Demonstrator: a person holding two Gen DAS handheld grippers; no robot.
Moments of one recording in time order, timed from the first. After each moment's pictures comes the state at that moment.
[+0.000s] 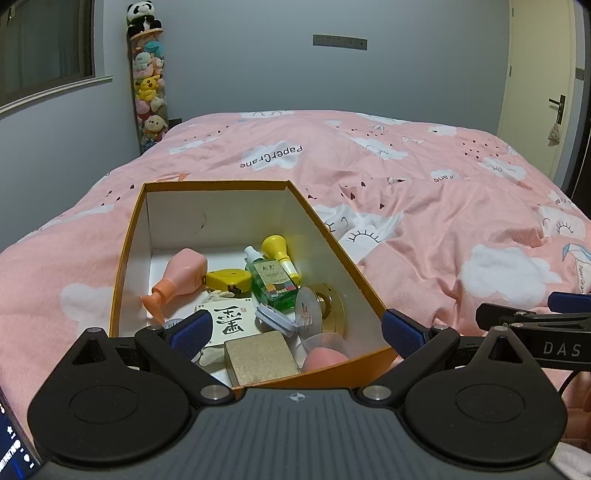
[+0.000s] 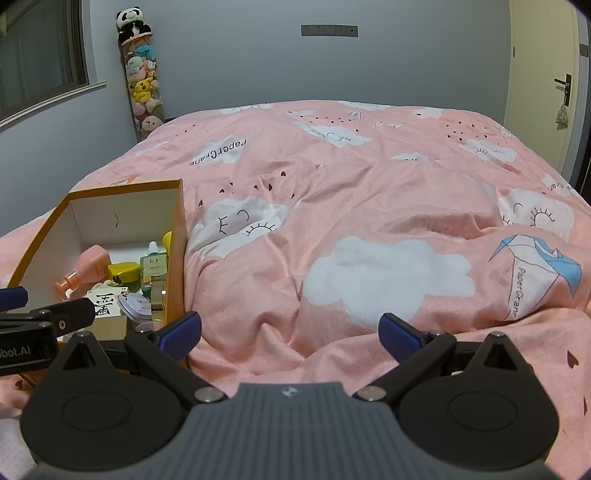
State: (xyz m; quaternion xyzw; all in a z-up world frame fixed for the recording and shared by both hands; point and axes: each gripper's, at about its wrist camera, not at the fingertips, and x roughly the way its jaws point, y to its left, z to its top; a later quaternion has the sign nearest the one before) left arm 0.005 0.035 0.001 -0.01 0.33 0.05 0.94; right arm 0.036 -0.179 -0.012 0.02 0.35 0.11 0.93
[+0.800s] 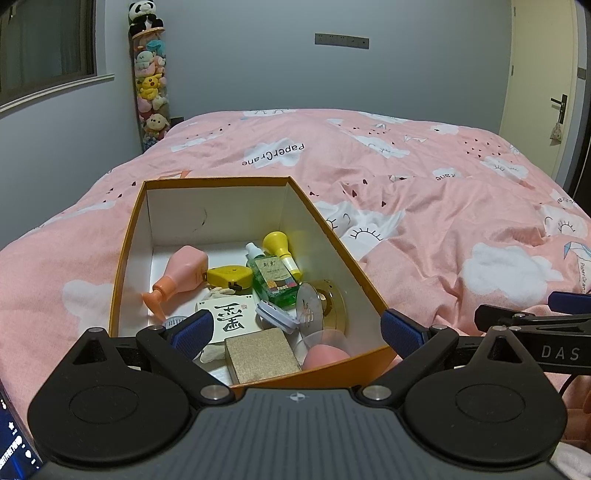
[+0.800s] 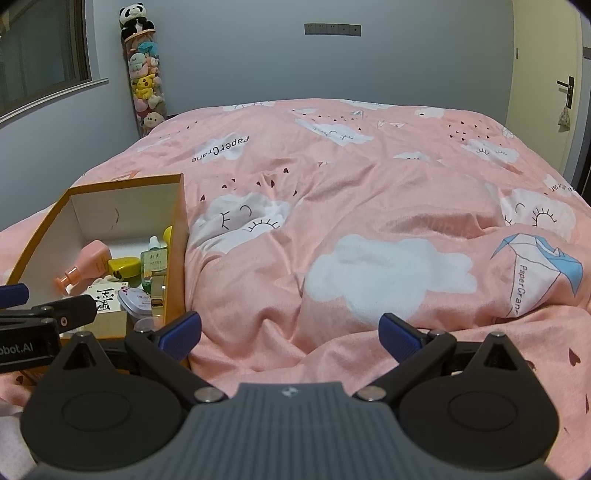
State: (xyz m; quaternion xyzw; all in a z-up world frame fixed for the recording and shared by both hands) left arm 0.002 0.032 -0.002 -0.02 0.33 0.06 0.94; right arm 0.036 -0.177 -0.014 0.01 0.35 0.12 0.93
